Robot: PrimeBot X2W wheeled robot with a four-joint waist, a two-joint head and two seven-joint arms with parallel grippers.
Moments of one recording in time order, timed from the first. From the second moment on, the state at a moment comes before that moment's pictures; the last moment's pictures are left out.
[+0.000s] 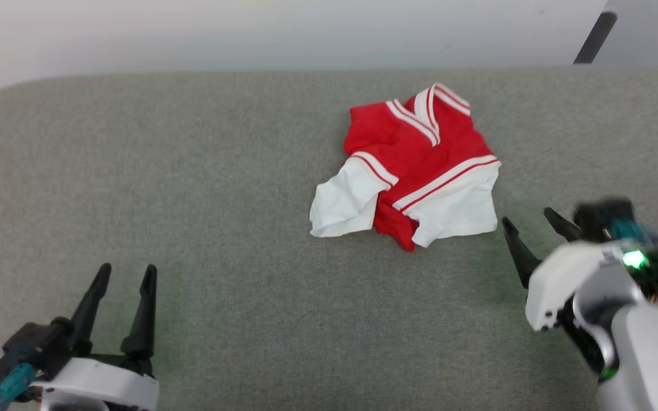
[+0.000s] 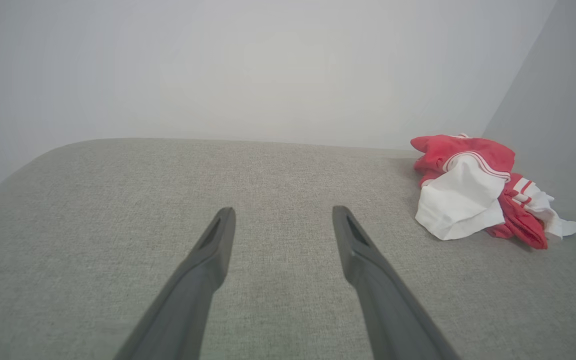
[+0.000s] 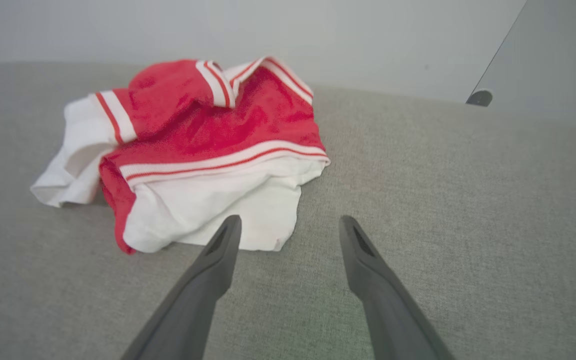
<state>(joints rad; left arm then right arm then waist) -0.06 0.35 -0.04 0.14 -0.44 -0.13 -0.26 -0.35 -0.14 0.09 0.22 0.19 0.13 0.24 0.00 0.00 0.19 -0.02</state>
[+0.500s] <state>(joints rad) -0.14 0.33 -0.06 0.13 -0.47 -0.13 -0.26 -0.62 -0.22 0.15 0.25 0.25 0.13 0.96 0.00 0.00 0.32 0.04</state>
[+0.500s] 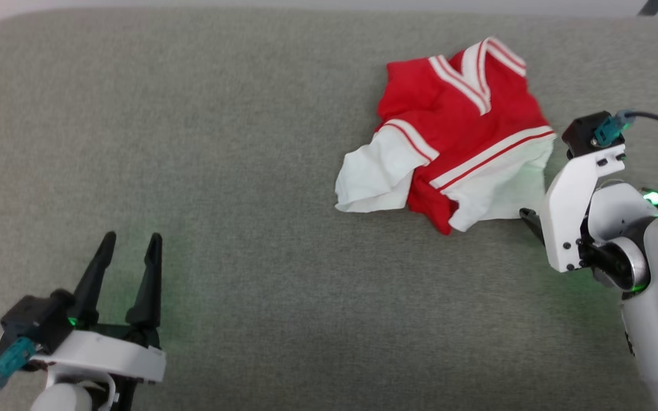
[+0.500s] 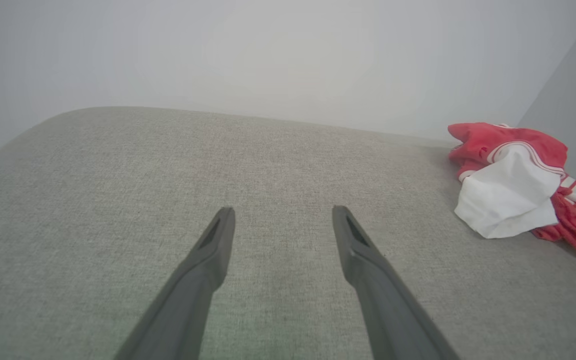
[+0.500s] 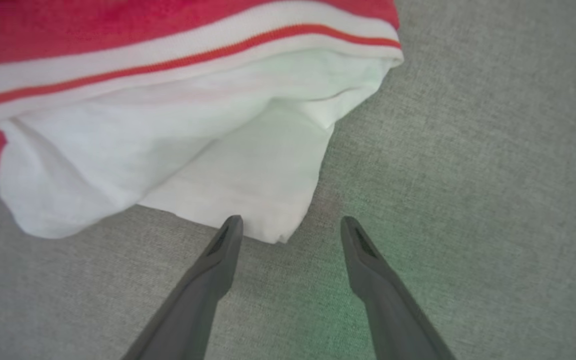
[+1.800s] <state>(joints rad) -0.20 0.33 -0.09 0.13 -0.51 -0.13 -0.26 -0.56 -0.34 -0.29 0.02 0.12 0.13 1.06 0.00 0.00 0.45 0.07</state>
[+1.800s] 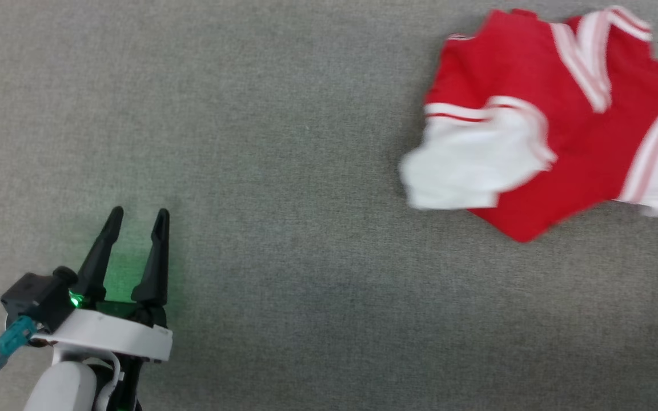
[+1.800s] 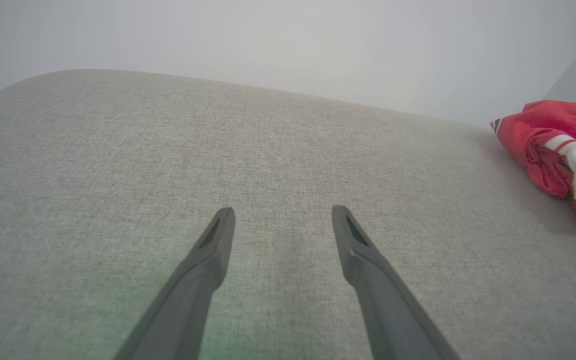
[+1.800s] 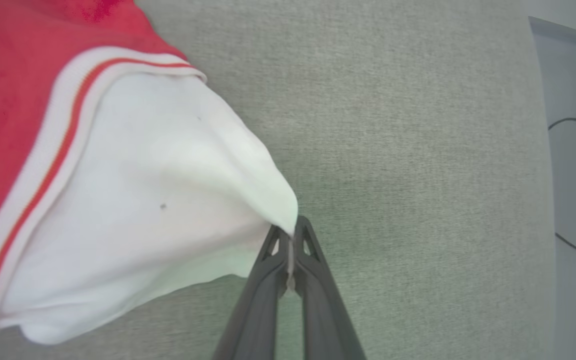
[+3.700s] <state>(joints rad) -1.12 0.71 -1.19 0.14 -1.18 -0.13 0.55 -0.14 -0.05 0.06 -0.15 0.22 0.13 0.20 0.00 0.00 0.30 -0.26</state>
